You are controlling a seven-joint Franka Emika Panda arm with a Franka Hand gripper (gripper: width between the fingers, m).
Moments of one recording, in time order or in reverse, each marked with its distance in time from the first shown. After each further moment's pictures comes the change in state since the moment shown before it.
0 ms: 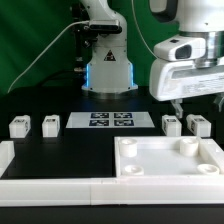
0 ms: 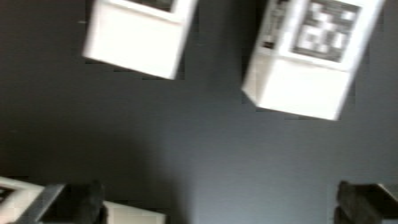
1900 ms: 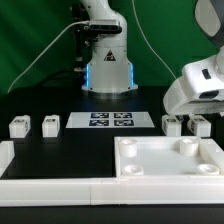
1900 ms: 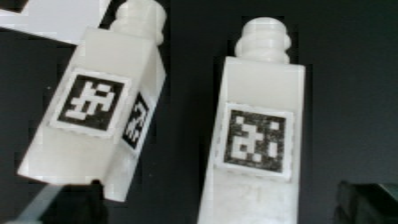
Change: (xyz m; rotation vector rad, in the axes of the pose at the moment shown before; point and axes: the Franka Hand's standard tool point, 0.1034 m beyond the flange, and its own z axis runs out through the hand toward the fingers) arm -0.033 -0.014 0.022 -0.056 -0.756 0.062
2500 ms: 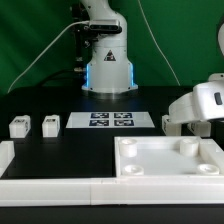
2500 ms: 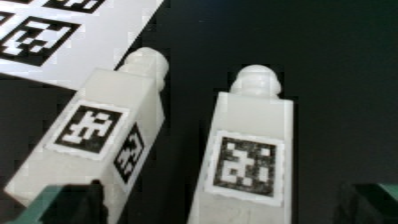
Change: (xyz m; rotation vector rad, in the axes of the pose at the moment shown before) arm 0.011 -0.005 0.001 -0.014 -0.213 -0.014
